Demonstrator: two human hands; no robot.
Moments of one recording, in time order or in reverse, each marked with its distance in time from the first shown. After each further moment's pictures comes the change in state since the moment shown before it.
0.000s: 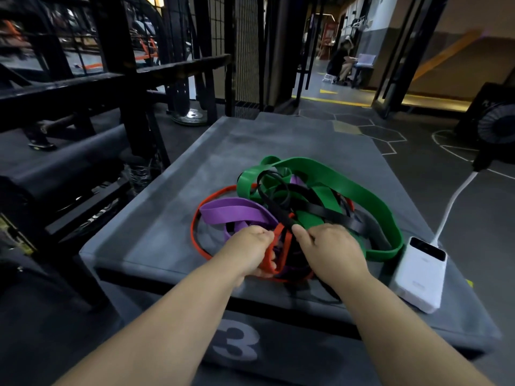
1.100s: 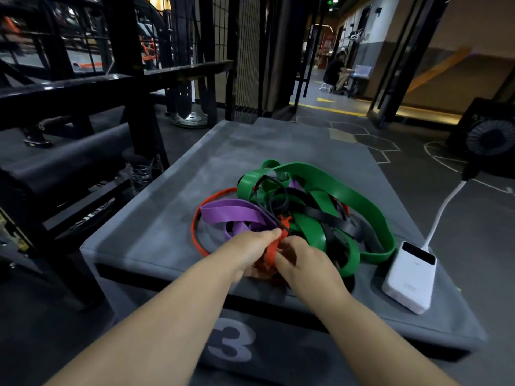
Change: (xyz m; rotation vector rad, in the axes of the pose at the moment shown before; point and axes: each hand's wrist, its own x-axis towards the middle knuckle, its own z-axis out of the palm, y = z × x) left_hand -0.002 0.001 -0.005 -0.103 -0.100 -0.122; right_hand -0.037 -0.038 -0.002 0.382 -0.109 -0.020
